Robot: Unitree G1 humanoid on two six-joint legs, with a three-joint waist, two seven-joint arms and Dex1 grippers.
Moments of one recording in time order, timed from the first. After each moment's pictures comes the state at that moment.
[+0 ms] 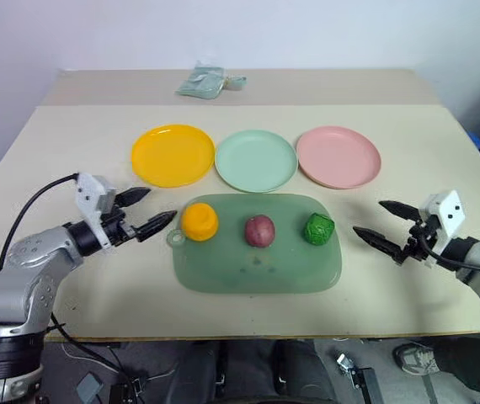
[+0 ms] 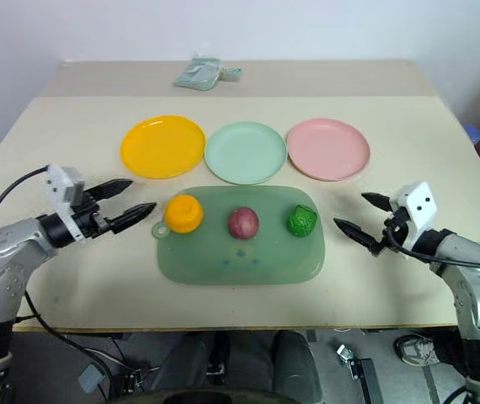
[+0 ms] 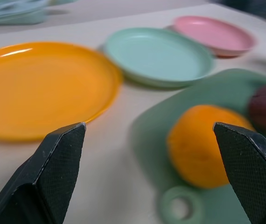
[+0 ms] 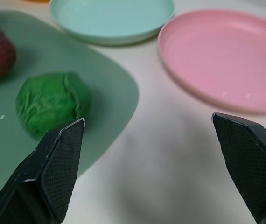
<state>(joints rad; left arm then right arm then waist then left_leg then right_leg) -0.18 0.70 0.19 -0.24 -0.56 0.51 -0.86 0.01 -0.78 -0.33 -0.11 0.49 0.34 0.93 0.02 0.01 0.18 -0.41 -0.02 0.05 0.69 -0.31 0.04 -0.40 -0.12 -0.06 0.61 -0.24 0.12</state>
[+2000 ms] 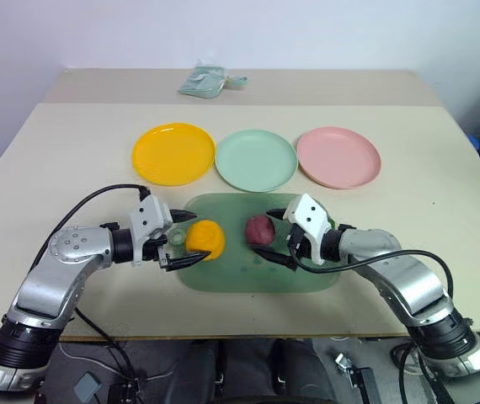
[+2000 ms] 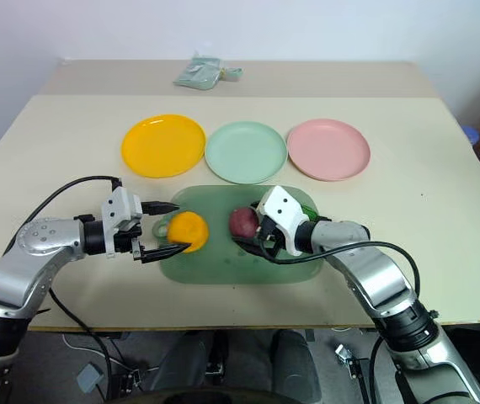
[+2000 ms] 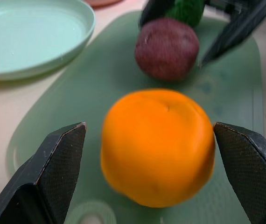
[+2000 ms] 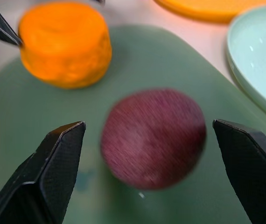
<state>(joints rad) -0.20 0.74 -0.02 -0.29 -0.40 0.39 -0.98 -0.34 -0.59 0.28 -0.35 0.30 0.61 0.66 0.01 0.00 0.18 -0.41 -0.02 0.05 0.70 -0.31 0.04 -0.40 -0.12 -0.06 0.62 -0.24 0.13</state>
